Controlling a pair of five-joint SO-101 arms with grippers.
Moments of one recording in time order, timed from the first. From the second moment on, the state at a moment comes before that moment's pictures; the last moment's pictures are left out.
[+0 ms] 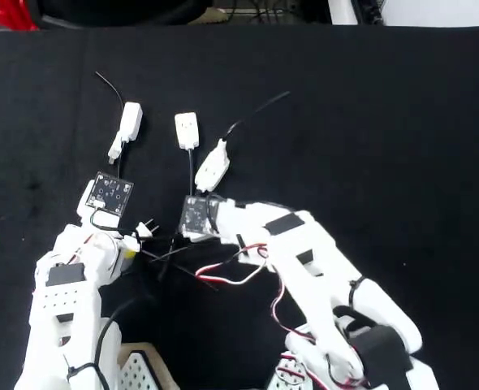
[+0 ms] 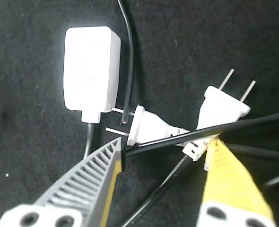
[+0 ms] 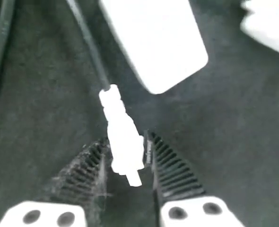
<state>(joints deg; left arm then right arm) -14.9 -55.8 85.0 34.2 -29.2 -23.9 -21.1 62.0 37.8 55.1</state>
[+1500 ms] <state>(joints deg) -14.9 -55.8 85.0 34.2 -29.2 -14.7 19.1 11.9 69.2 28.4</state>
